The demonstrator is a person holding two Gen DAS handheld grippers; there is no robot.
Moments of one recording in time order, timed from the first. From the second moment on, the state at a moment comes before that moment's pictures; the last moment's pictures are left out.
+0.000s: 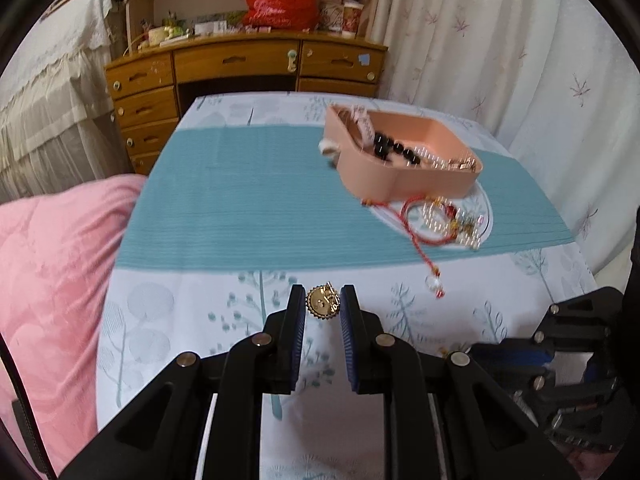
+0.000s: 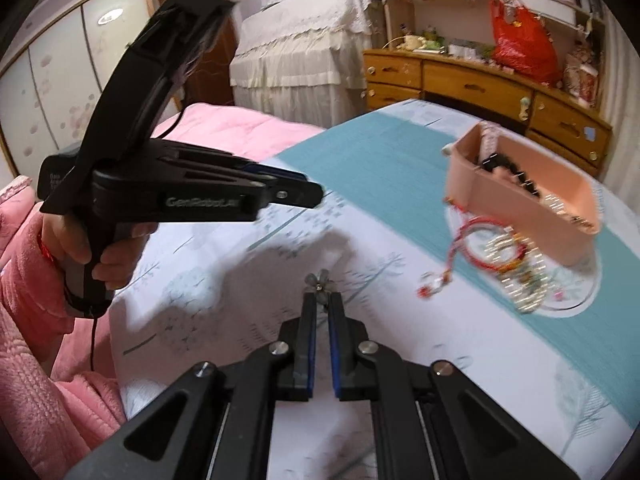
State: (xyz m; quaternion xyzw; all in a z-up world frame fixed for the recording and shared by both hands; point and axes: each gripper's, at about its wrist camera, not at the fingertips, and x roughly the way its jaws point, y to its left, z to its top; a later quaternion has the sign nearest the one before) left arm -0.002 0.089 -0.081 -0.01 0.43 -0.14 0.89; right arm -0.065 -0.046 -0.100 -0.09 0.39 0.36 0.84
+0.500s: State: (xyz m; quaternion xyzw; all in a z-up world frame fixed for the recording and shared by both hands) left arm 0.041 0.051 -0.029 0.00 0.36 -0.19 0.91; right arm -0.016 -0.105 -0.050 -0.06 0.33 0.30 0.89
